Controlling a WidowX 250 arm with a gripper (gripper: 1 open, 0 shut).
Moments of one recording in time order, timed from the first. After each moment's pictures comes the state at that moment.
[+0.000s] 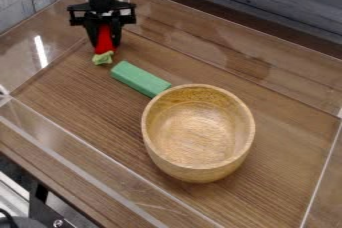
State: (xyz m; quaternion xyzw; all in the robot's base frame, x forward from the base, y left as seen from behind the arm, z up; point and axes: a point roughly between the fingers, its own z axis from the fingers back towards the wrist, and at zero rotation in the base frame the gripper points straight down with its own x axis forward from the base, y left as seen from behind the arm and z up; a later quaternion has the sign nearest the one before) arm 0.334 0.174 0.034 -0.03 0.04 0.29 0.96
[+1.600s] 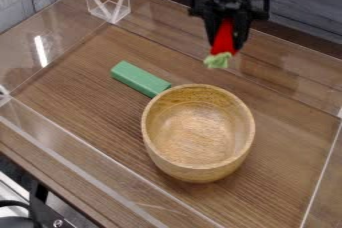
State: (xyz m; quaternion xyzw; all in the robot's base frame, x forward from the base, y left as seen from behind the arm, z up) arm 0.352 -0.029 0.091 -0.11 0.04 0.06 0.99
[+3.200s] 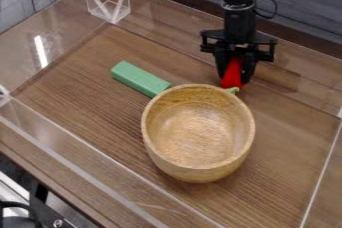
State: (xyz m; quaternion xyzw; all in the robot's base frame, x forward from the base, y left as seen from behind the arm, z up) arm 0.367 -0.033 0.039 -0.09 0.01 0.06 0.99
